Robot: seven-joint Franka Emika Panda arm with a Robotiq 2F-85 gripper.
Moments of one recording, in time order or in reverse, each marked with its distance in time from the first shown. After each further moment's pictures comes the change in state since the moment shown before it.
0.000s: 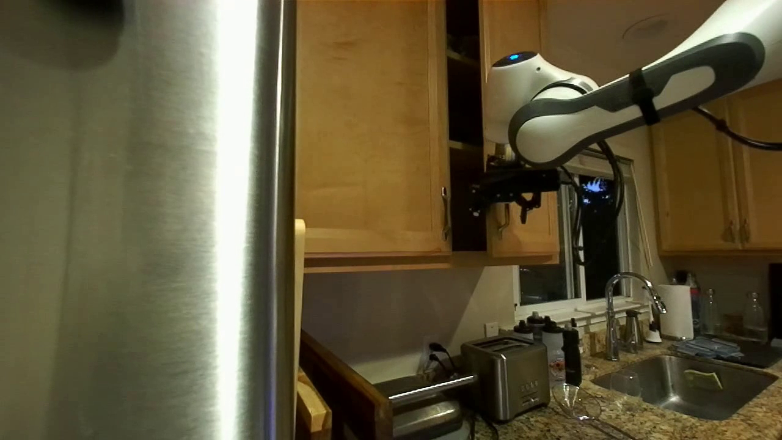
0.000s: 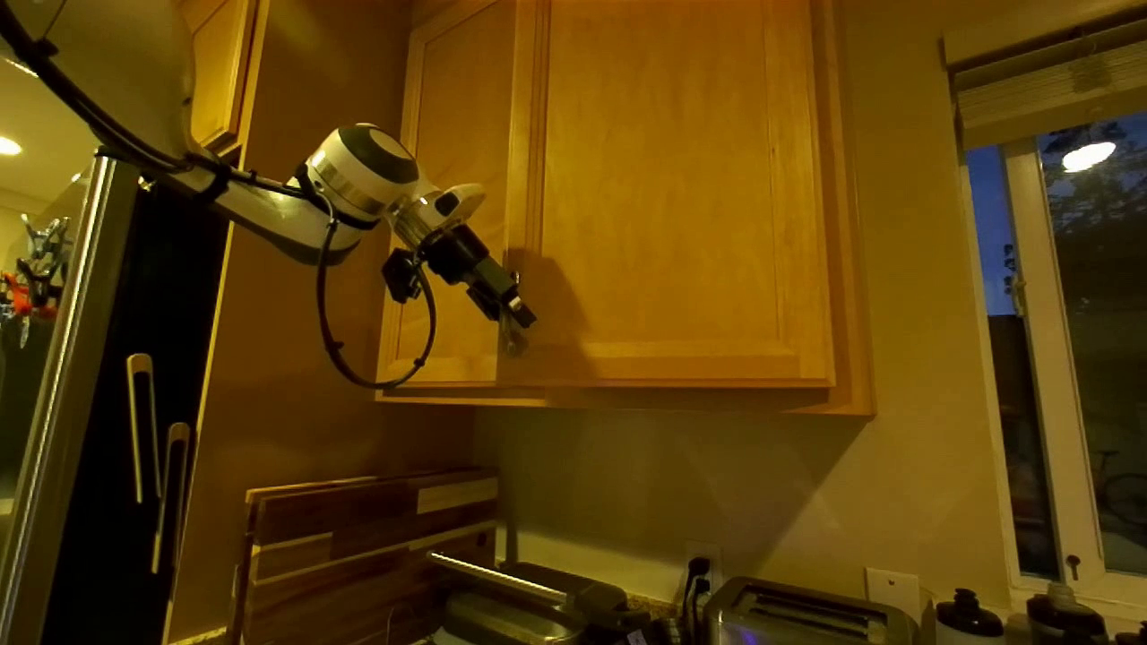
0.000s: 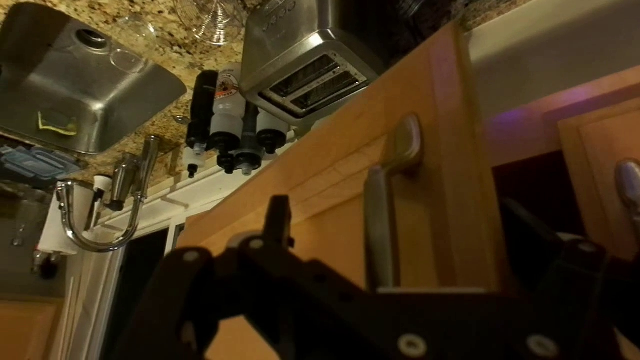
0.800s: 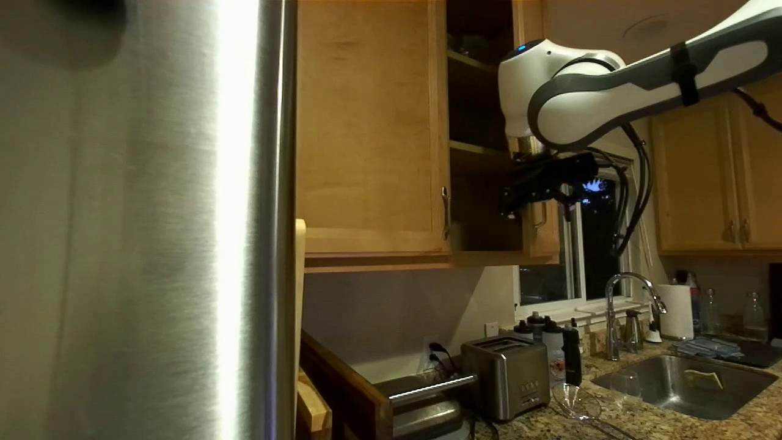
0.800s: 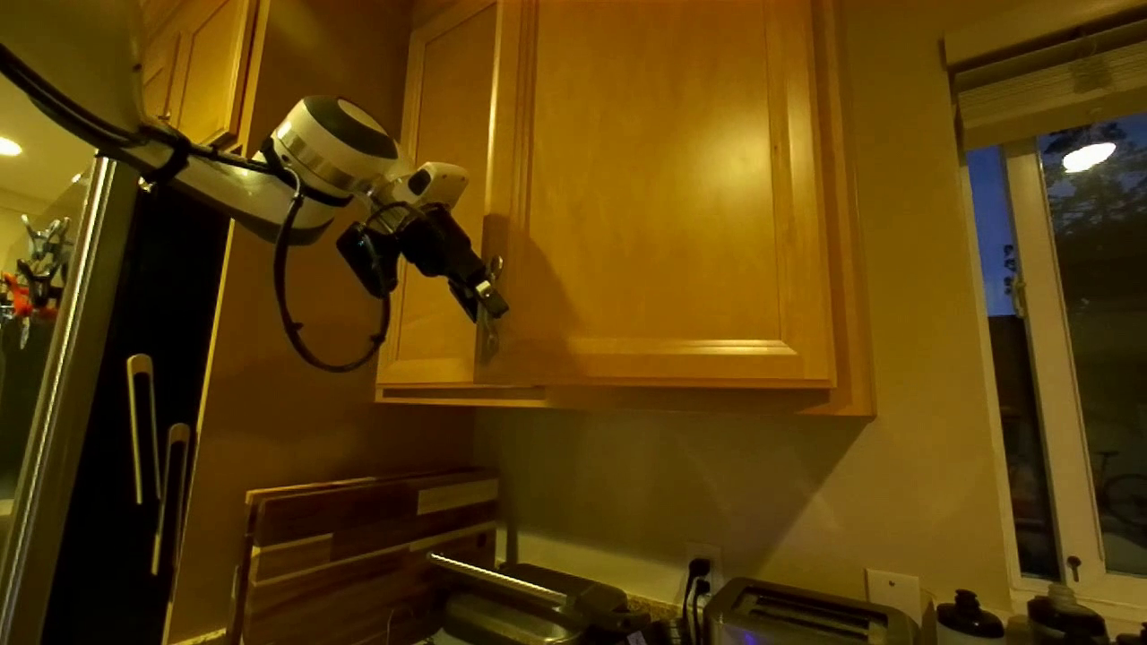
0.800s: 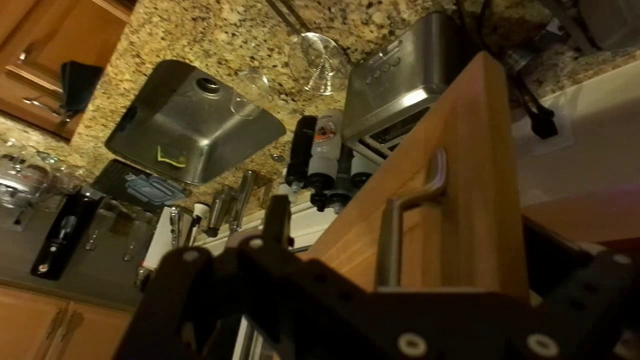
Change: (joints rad) arm 0.103 -0.097 -0.073 -0.043 -0.019 -0.289 0.008
